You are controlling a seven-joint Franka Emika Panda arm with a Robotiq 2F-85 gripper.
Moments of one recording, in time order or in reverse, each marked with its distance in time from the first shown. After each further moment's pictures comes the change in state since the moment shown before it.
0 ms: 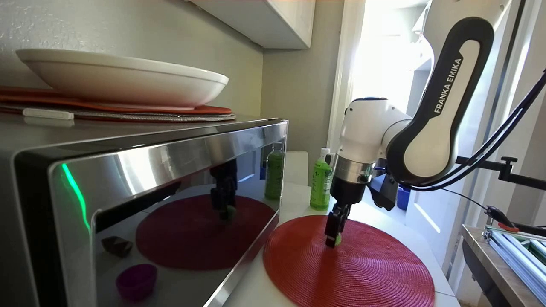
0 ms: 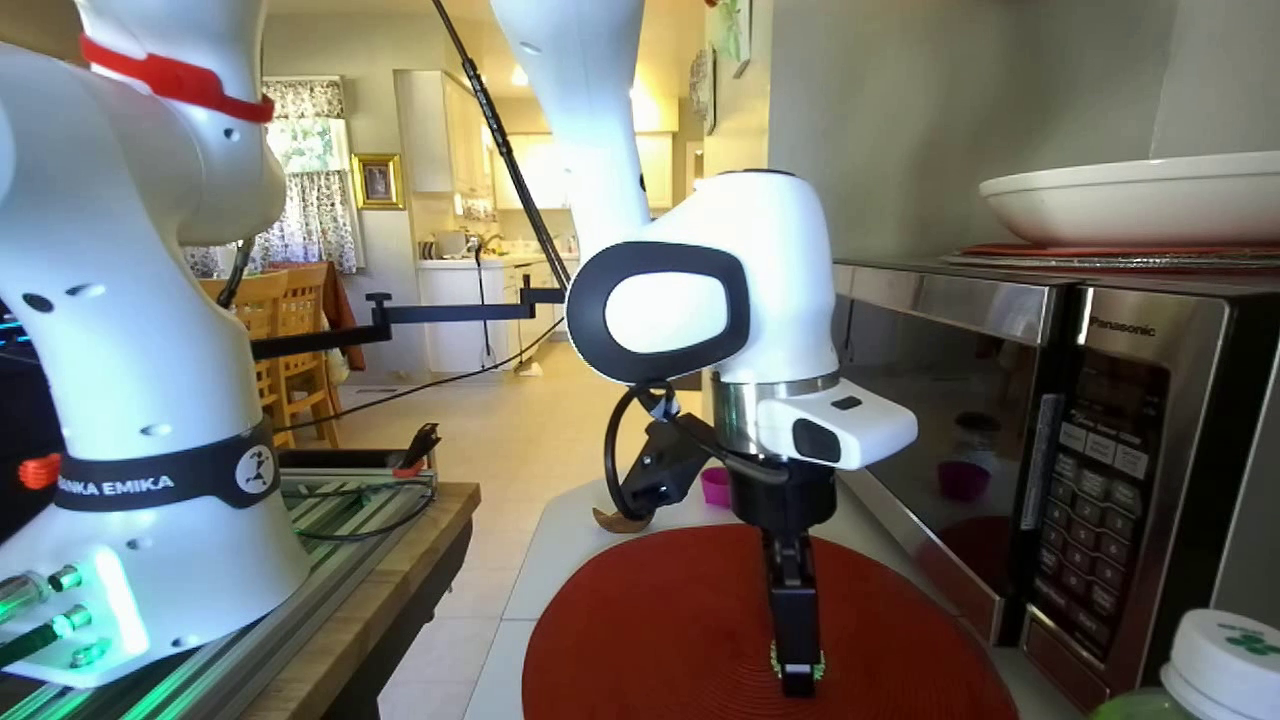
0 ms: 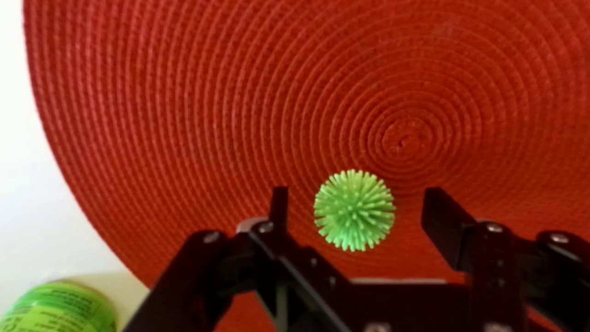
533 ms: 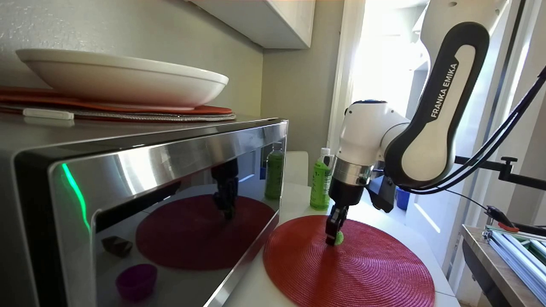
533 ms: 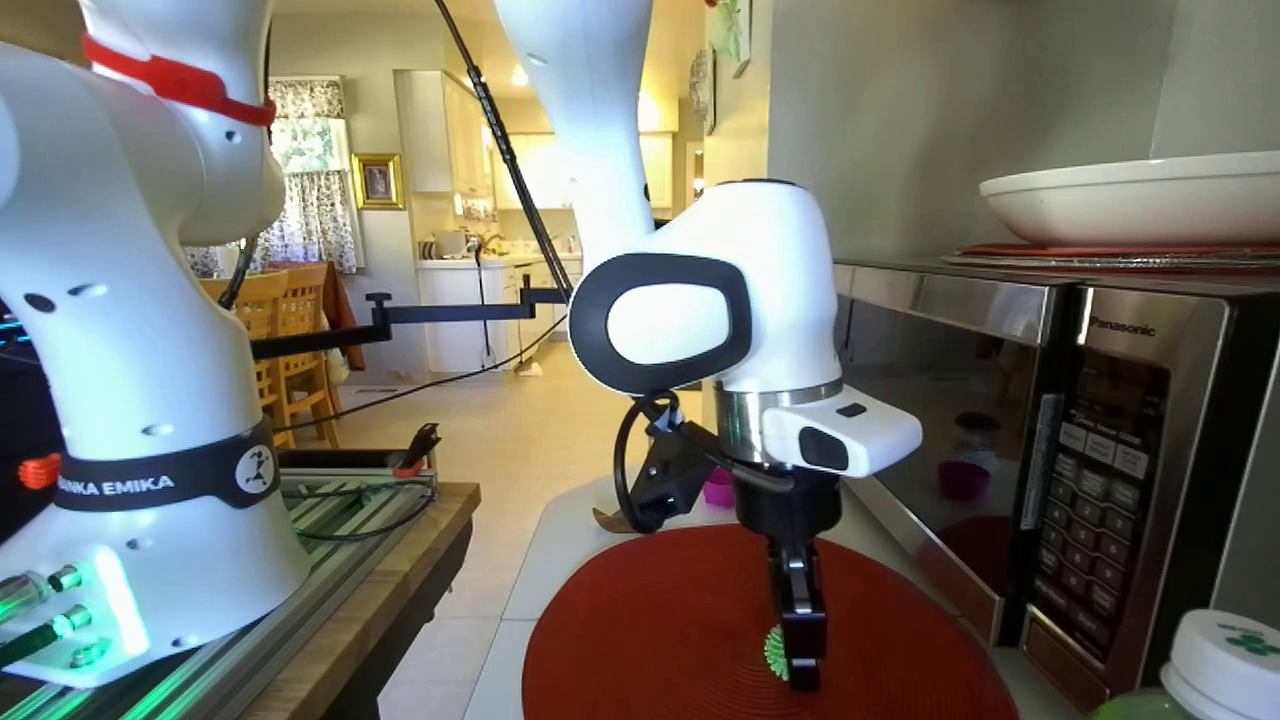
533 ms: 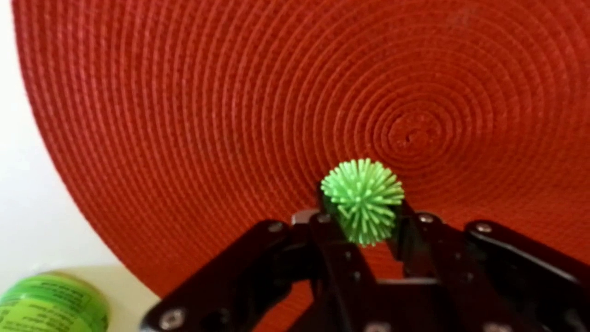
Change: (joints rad) arm 0.013 0.023 -0.013 0.010 0.010 0.026 -0.030
